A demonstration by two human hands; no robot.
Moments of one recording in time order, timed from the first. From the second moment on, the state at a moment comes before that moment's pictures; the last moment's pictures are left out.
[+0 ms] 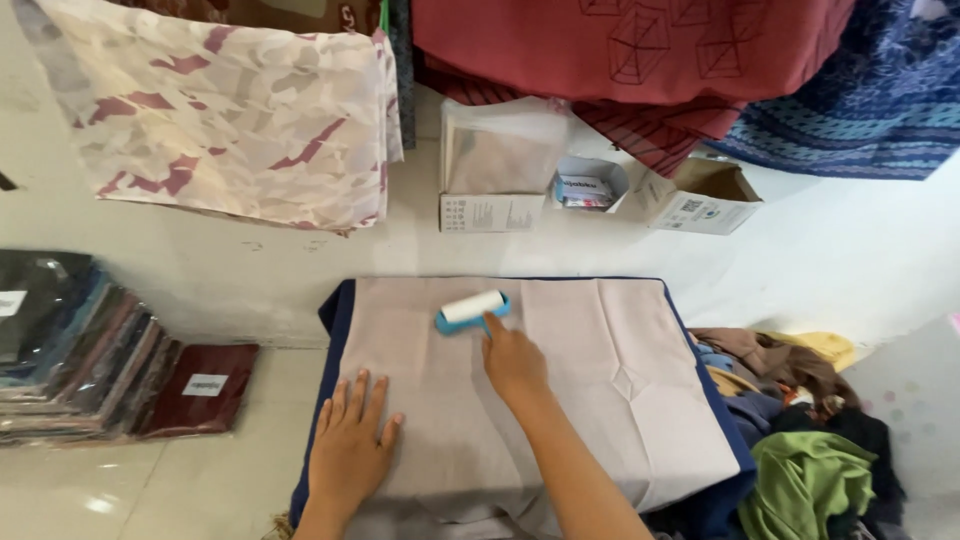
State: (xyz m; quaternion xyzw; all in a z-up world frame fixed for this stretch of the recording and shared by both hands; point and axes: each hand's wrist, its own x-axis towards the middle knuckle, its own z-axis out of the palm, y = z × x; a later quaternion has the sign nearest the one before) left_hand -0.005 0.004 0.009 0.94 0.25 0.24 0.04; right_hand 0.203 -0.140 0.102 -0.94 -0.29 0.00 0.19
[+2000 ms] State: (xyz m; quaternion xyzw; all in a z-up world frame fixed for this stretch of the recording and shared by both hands) left_hand 0.001 0.021 -0.024 0.94 0.29 0.16 -0.01; right_hand 0.263 -0.315 0.092 -0.96 -0.19 -0.15 0.16
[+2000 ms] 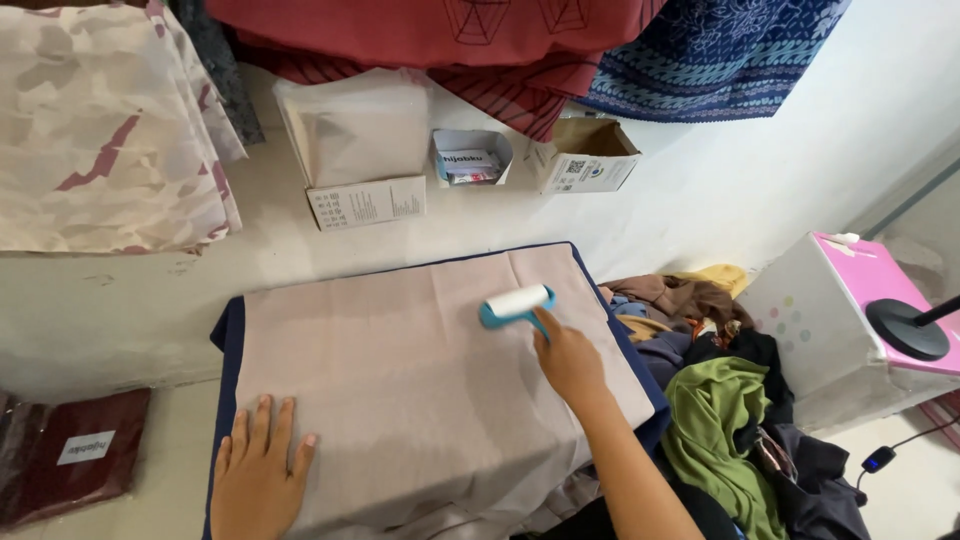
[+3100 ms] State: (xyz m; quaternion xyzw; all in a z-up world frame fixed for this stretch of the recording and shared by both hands) left_hand 0.009 0.045 -0.079 0.93 0.29 0.20 -0.05; right_hand 0.221 -0.438 0.097 -0.97 -0.14 -0.14 0.14
